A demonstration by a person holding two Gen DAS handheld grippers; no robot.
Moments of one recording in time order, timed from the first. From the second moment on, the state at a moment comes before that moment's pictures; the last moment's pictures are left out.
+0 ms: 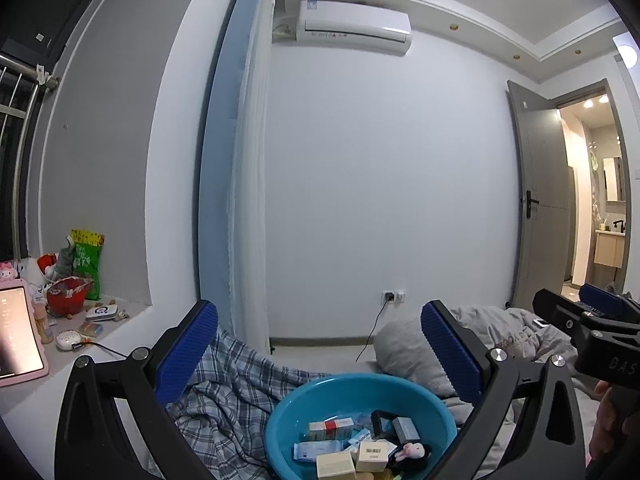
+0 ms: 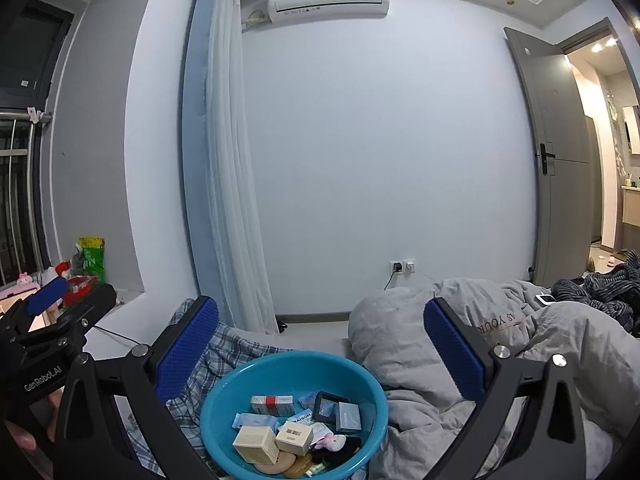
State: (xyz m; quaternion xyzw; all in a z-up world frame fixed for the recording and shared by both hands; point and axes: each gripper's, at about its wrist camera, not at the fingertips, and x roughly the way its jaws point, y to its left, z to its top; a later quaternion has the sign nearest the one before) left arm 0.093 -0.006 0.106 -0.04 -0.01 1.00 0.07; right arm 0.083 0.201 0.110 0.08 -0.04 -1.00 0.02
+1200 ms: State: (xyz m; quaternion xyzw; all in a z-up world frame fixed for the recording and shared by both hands) left arm 0.088 -0.002 0.106 -0.06 -0.02 0.99 0.09; right arm 0.104 0.210 0.118 0.07 -0.05 -1.00 0.03
